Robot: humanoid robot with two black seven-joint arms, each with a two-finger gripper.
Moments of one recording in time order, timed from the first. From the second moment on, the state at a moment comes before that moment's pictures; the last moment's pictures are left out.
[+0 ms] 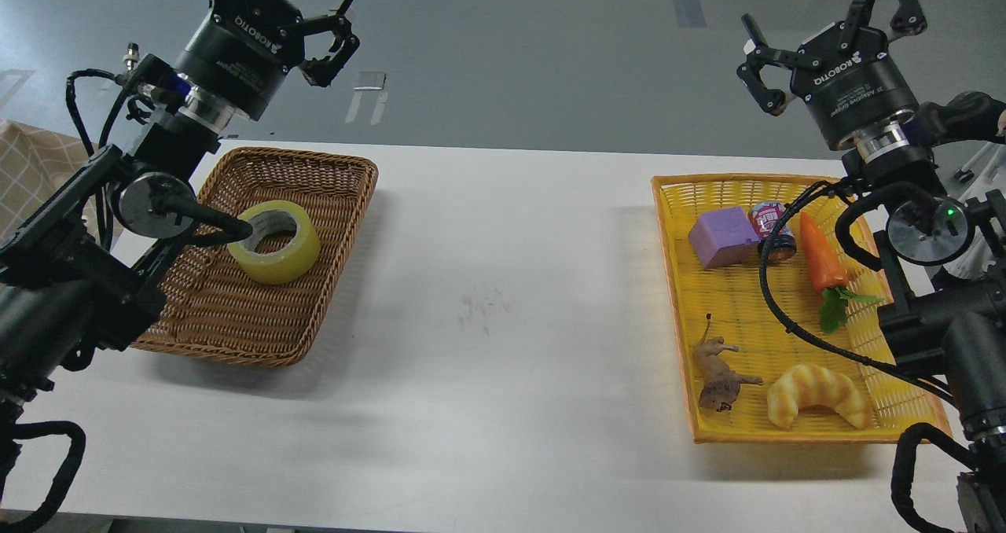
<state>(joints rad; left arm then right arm) -0.66 0.46 -1.05 -1.14 0.20 -0.49 -0.30 0.68 -0.14 1.45 0.91 -0.35 0.49 -0.04</state>
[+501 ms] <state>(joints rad) -0.65 0.41 -1.05 -1.13 0.20 -0.49 -0.30 0.68 -0.13 1.41 0.91 -0.35 0.49 -0.04</state>
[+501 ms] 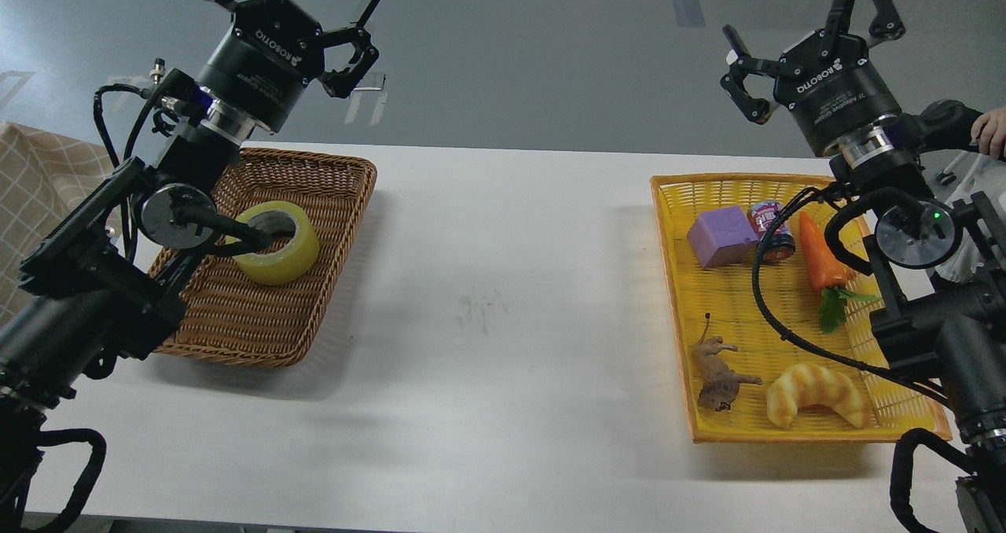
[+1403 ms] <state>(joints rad) -0.65 0.36 -1.04 -1.05 0.21 -0.49 -0.30 0.67 -0.10 1.40 0.91 -0.35 0.49 -0.04</state>
